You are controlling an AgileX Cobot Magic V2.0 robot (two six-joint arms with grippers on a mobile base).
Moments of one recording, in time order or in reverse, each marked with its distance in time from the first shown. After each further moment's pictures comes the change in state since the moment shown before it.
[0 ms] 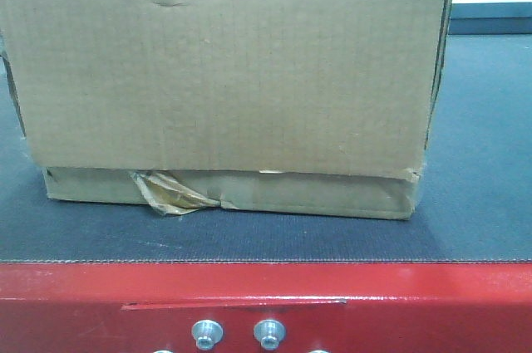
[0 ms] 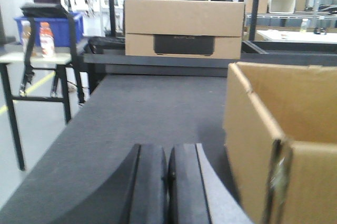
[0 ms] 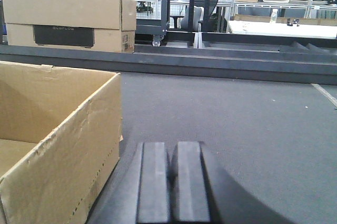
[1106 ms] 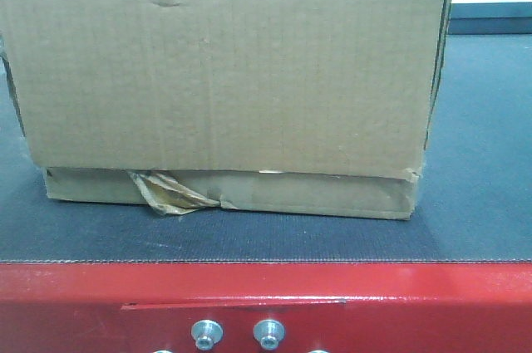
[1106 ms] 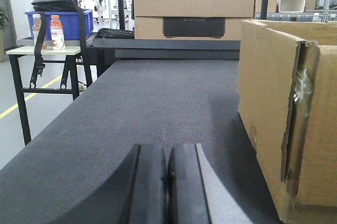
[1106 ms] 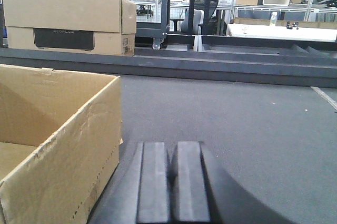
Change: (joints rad) left arm 0.013 -0.220 0.333 -0.039 -0.131 0.043; right arm 0.000 0.000 0.000 0.000 -0.010 0.000
